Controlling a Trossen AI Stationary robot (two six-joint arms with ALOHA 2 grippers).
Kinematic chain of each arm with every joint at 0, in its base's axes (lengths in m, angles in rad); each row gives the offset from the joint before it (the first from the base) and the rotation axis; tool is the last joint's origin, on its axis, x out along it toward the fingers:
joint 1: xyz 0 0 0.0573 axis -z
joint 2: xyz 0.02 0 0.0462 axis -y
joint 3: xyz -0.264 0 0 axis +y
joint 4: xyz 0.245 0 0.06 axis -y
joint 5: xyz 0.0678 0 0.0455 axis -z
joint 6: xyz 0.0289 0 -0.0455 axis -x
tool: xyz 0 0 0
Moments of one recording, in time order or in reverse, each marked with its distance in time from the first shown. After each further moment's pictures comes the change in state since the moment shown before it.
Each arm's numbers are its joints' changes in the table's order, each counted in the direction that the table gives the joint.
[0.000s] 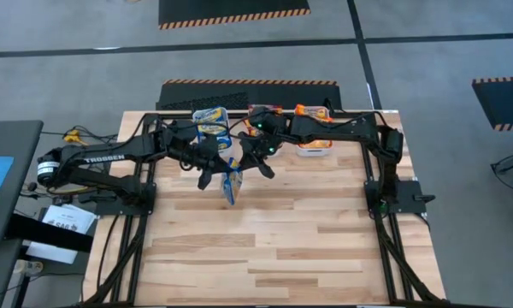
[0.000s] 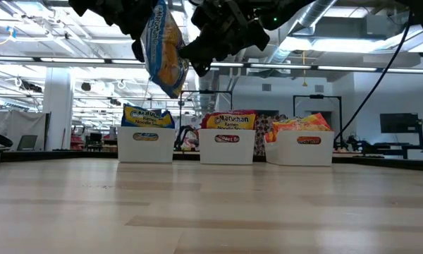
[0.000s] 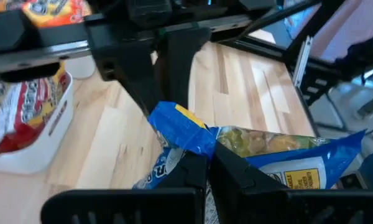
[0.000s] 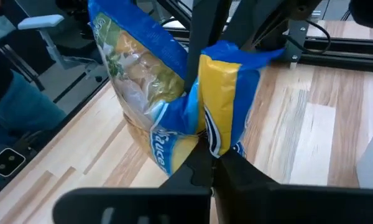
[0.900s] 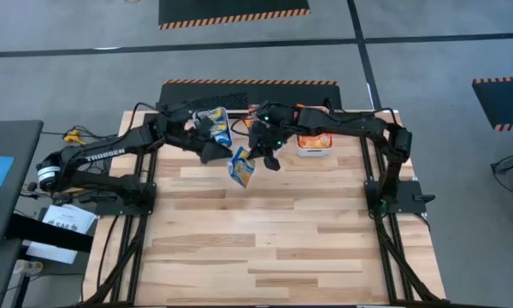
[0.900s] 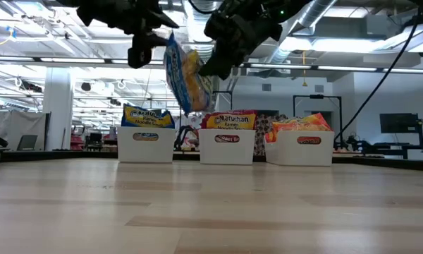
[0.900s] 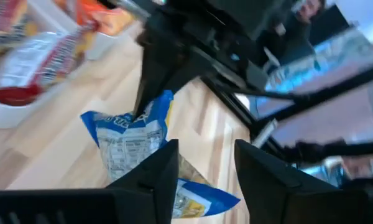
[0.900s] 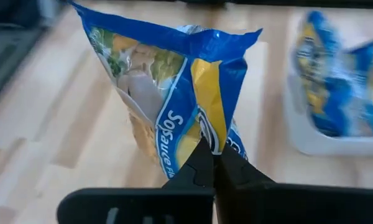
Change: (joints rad) left arm -0.181 0.000 0.001 0.098 0.183 0.499; right arm 0.055 0.073 0.000 -0.240 0.238 0.060
